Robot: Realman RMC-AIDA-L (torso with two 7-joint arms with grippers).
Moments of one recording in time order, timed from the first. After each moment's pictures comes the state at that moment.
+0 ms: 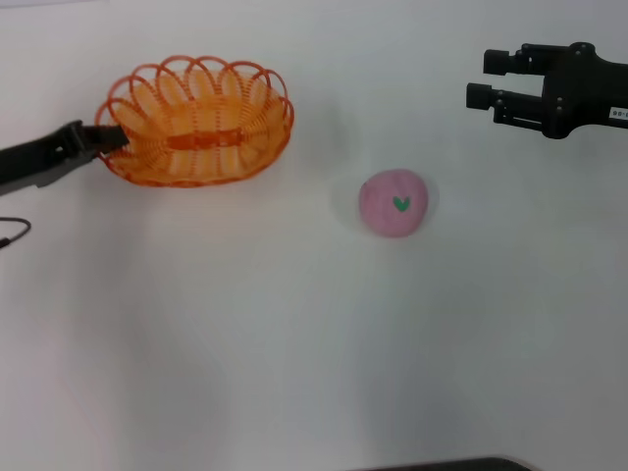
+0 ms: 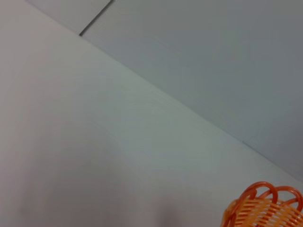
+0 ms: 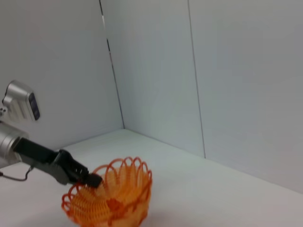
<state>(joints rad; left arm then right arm) -0.42 -2.17 0.74 0.86 2.06 1.20 -2.31 0.52 2.01 -0.41 -0.63 -2.08 -1.62 1.26</state>
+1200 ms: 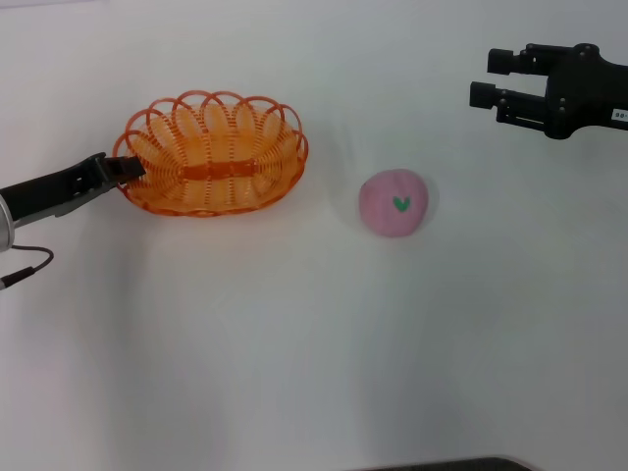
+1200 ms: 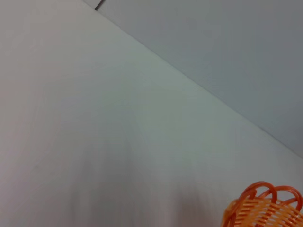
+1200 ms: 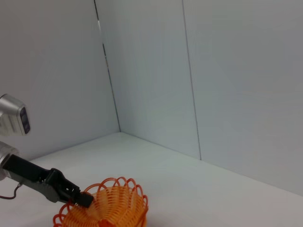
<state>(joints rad) -0.27 -2.18 1.06 0.95 1.93 1.03 -2.40 0.52 2.01 -0.40 -0.61 -2.07 -1.61 1.25</state>
